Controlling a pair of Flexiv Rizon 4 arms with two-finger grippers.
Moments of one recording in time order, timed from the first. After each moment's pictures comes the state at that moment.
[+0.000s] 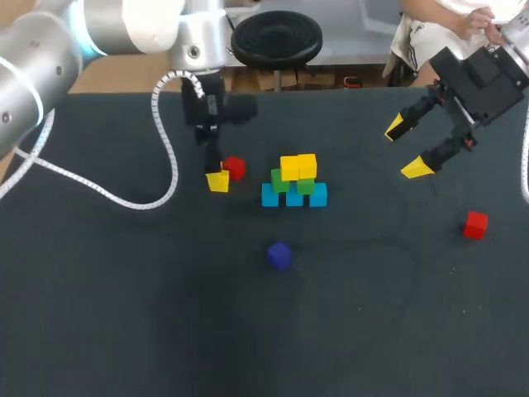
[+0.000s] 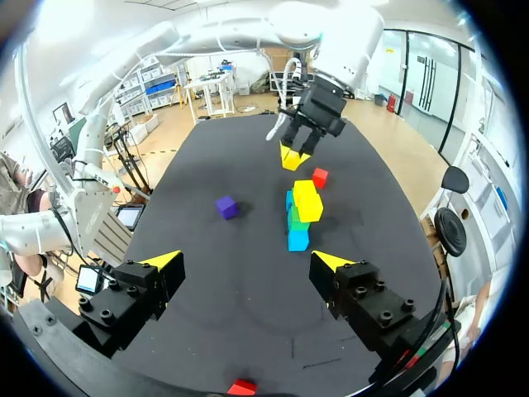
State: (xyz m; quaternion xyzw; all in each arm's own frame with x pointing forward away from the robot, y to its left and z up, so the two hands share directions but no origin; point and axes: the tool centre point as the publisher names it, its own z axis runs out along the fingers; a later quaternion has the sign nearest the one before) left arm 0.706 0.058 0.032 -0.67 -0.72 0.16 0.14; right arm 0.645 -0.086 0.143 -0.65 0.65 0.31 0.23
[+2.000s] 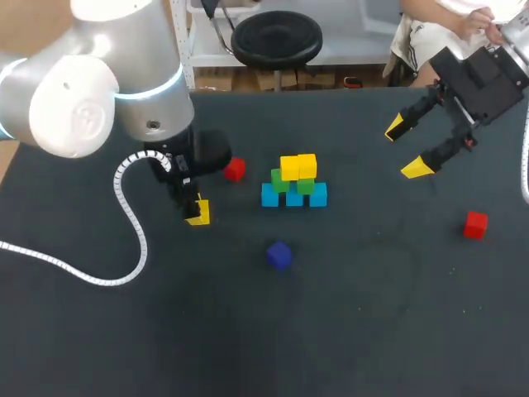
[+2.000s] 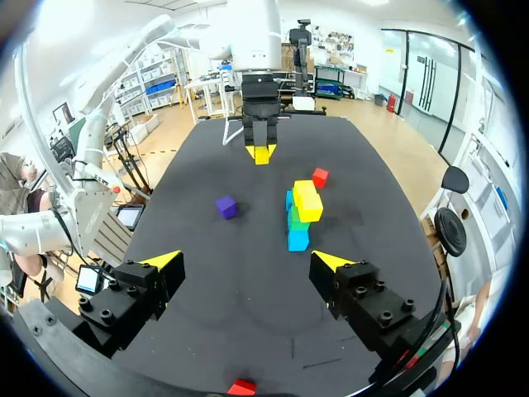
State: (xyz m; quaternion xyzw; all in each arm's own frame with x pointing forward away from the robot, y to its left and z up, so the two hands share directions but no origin) left arm 0.643 0.088 0.022 -0.66 -0.75 0.06 -0.02; right arm 0.645 -0.086 0.143 -0.65 0.65 0.31 0.23
